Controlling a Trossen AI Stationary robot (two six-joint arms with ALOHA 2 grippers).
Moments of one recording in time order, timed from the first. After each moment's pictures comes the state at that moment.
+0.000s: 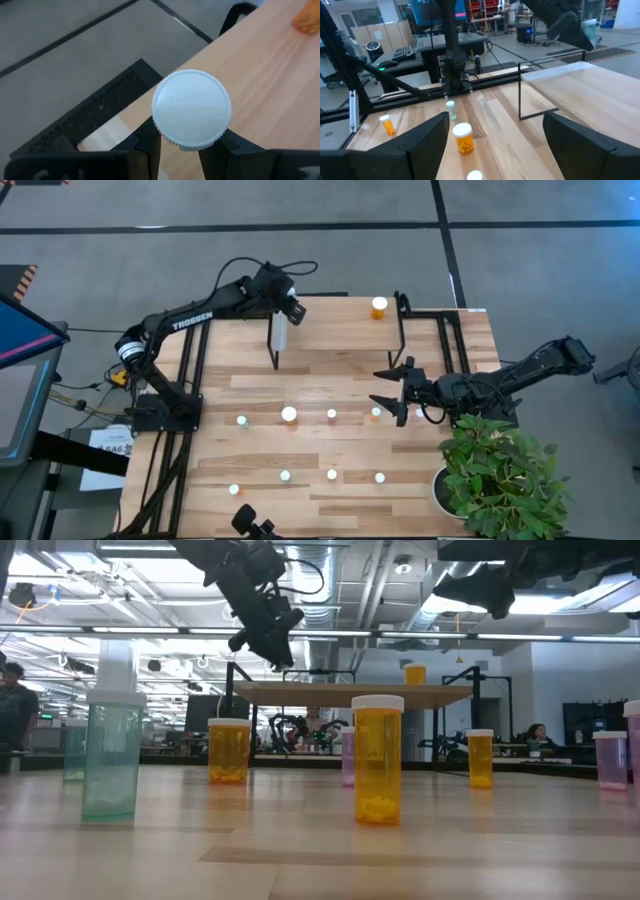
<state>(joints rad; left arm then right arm) 0.63 1.62 1.40 -0.51 -0.15 -0.15 0.27 0.87 0.43 0.38 0.50 0.18</state>
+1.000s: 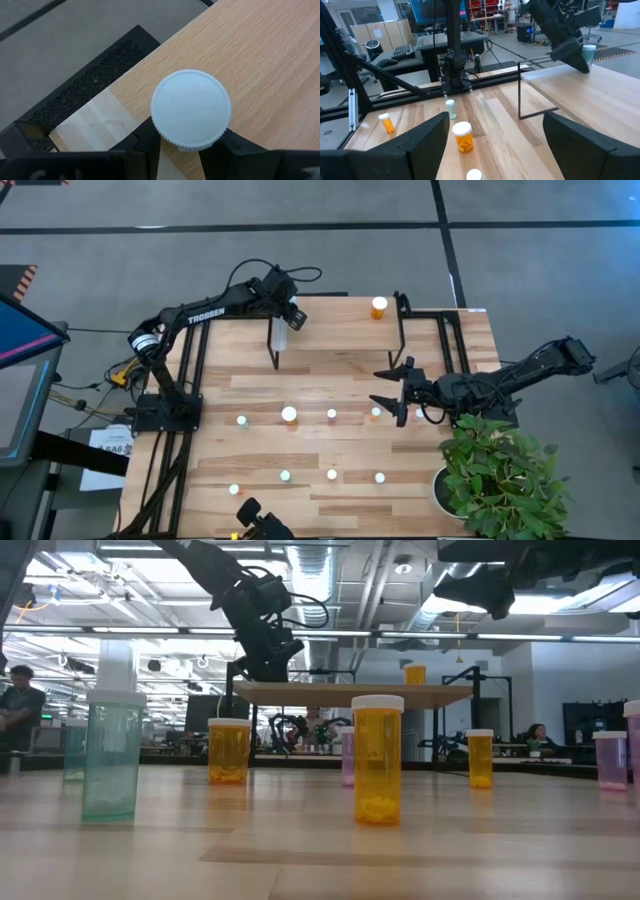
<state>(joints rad) 0.67 1.74 1.39 -0.54 -0.09 -0.13 0.27 0.87 0.43 0.37 0.50 0.18</state>
